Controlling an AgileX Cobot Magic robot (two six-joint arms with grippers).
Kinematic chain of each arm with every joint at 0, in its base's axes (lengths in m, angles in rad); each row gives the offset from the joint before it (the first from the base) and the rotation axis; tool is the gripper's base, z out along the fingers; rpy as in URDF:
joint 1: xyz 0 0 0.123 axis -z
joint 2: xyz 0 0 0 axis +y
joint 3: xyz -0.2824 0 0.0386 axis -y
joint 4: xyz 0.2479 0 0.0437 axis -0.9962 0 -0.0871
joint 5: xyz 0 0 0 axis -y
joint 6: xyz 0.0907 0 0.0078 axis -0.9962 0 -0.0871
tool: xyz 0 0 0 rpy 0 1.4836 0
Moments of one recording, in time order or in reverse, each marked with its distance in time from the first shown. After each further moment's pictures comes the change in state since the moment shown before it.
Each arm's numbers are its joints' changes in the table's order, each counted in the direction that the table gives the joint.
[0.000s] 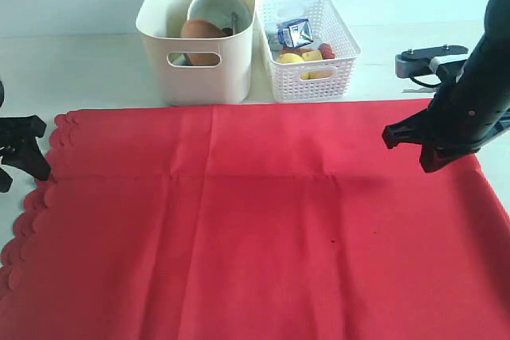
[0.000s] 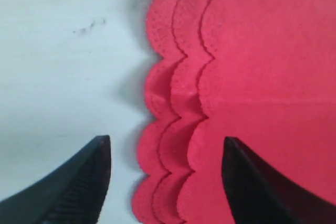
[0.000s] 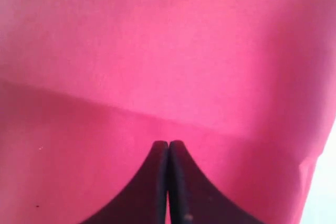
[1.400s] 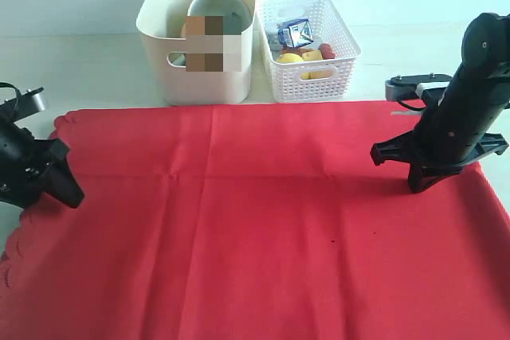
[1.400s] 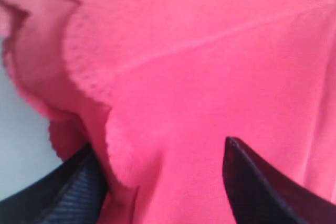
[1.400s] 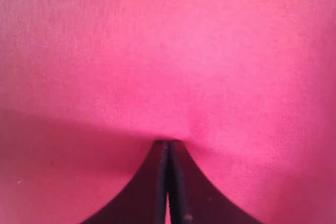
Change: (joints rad) left arm 0.055 0.091 0.008 0.137 -0.162 -0.274; right arm 0.004 0.124 0.000 -0.056 0.055 0.002
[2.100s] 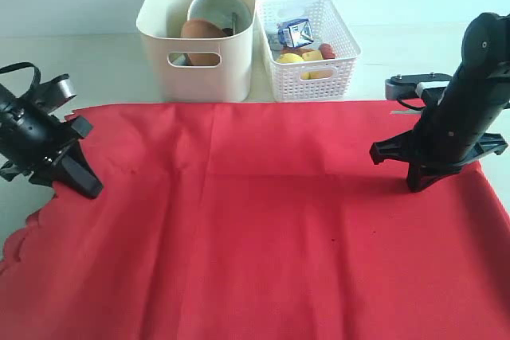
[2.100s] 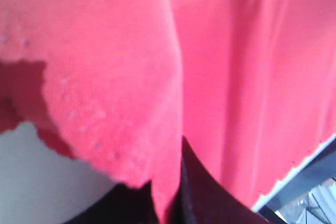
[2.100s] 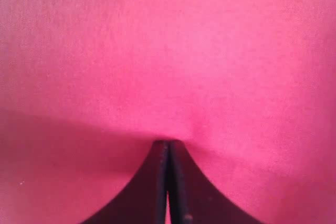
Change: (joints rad) left arm 0.064 0.026 0.077 0.134 -0.158 -0.003; right arm 0.000 0.000 0.000 -0.007 0.007 0.000
